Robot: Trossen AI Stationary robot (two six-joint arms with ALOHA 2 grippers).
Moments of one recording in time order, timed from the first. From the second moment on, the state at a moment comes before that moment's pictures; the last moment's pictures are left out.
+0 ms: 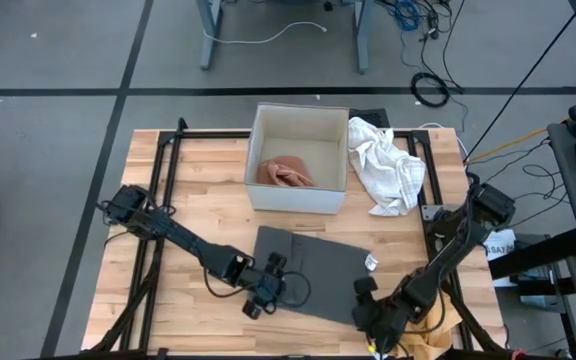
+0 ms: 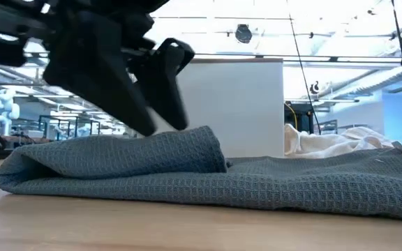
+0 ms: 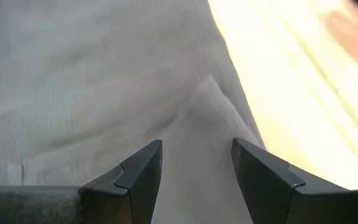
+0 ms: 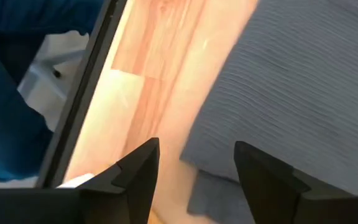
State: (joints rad) left arm -0.45 1.84 1.12 -0.16 -0.09 0.14; right arm 0.87 1.72 0.96 -0.28 0.24 0.59
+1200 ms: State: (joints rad) left arm -0.47 1.93 1.12 -0.10 0.02 0.15; right arm 0.77 1.79 1.32 -0.72 0.42 0.24
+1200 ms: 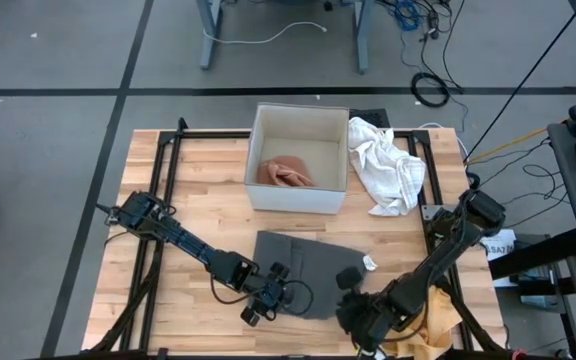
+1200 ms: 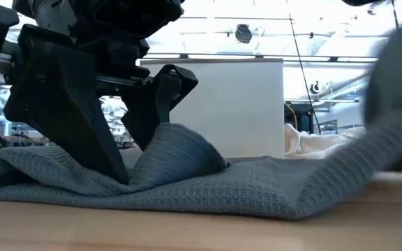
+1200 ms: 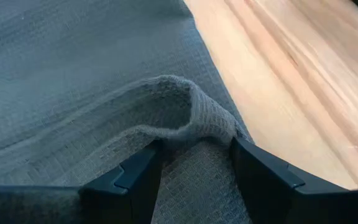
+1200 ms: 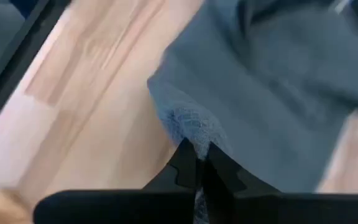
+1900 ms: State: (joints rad) left arm -0.59 1.73 1.12 -0.33 -0.32 -0.02; right arm 0.58 1.94 1.36 -0.36 0.50 -0.33
